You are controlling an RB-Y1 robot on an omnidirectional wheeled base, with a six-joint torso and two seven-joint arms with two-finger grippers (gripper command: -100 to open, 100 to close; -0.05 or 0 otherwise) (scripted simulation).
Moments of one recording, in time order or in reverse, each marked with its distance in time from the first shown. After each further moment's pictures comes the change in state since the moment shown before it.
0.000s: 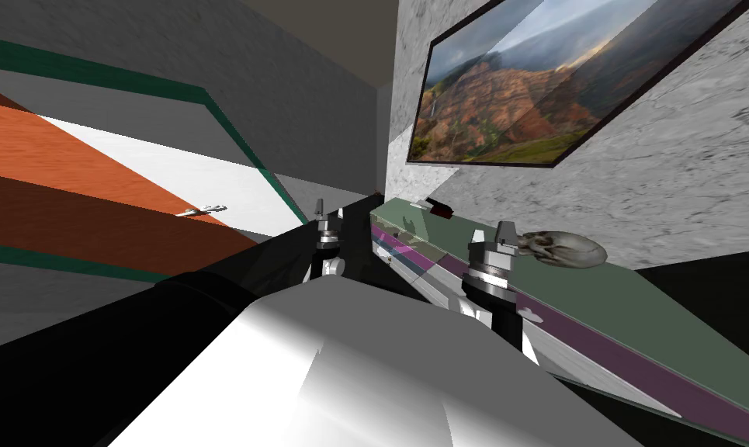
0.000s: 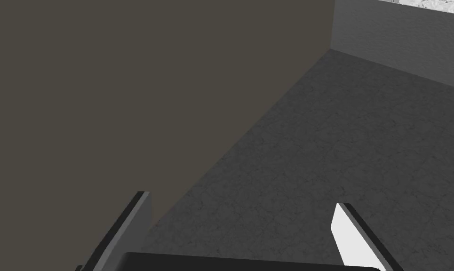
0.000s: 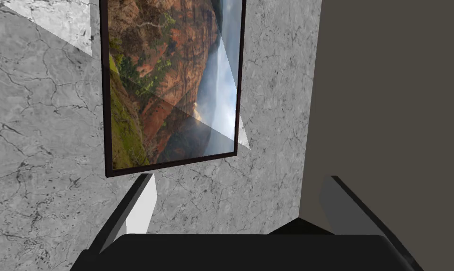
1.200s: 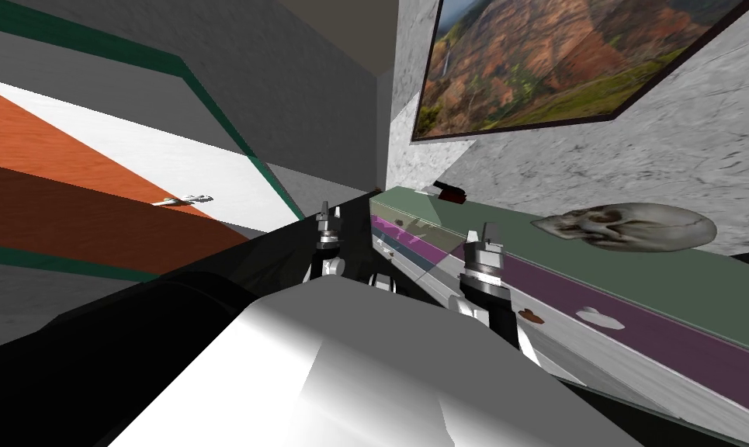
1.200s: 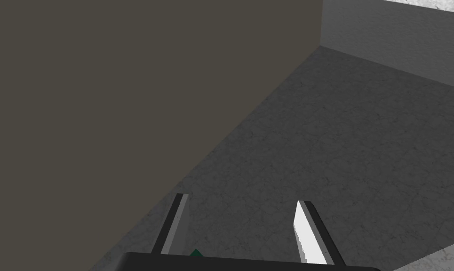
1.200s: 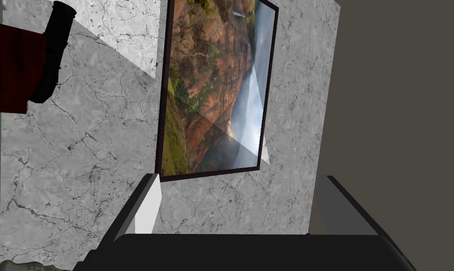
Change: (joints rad) left arm 0.000 0.000 0.000 0.000 0.000 0.000 0.000; right arm 0.001 -0.045 0.013 0.021 0.042 0.020 0.006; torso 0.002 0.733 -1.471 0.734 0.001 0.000
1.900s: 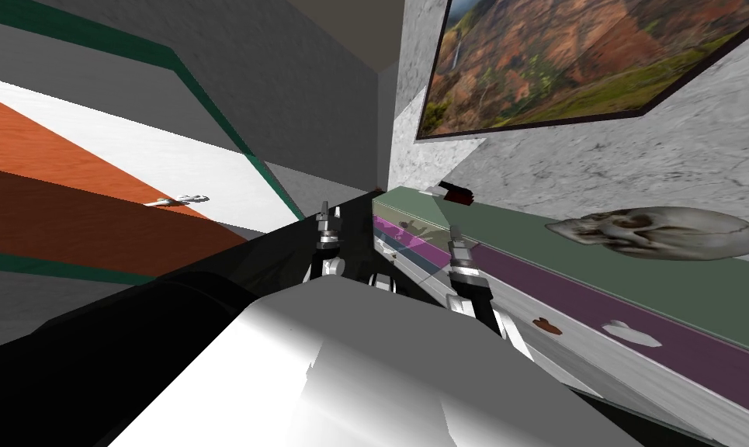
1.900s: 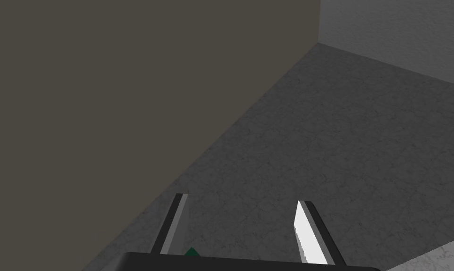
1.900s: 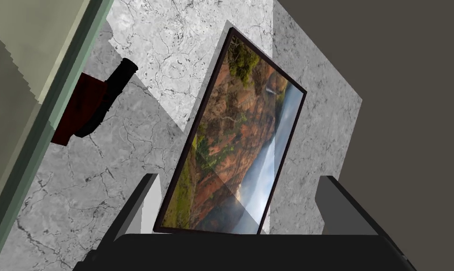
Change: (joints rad) left arm 0.000 0.000 0.000 0.000 0.000 0.000 0.000; right arm -0.039 -0.088 0.046 0.079 0.185 0.136 0.032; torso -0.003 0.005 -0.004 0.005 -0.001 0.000
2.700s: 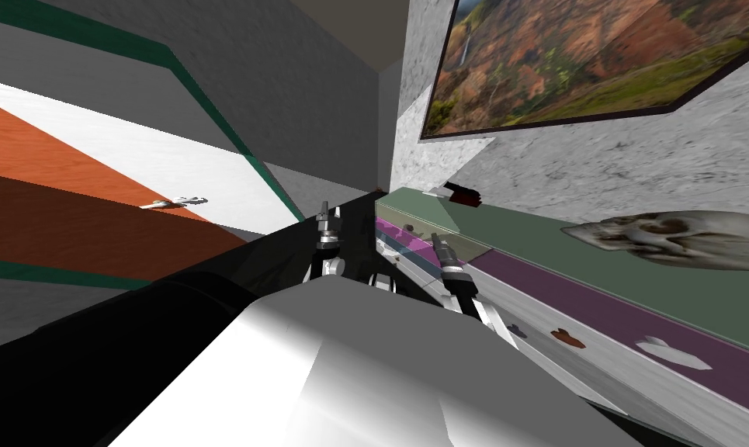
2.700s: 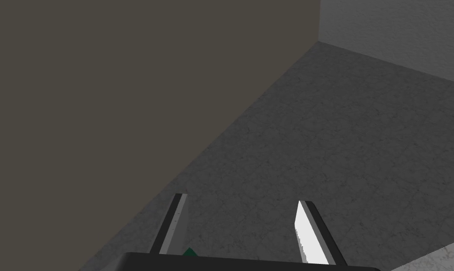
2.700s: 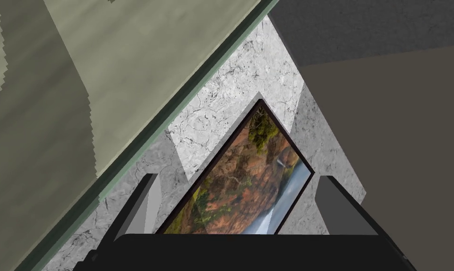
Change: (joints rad) left arm 0.000 0.000 0.000 0.000 0.000 0.000 0.000; right arm -0.024 -0.068 0.062 0.081 0.227 0.151 0.039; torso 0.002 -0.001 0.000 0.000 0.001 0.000
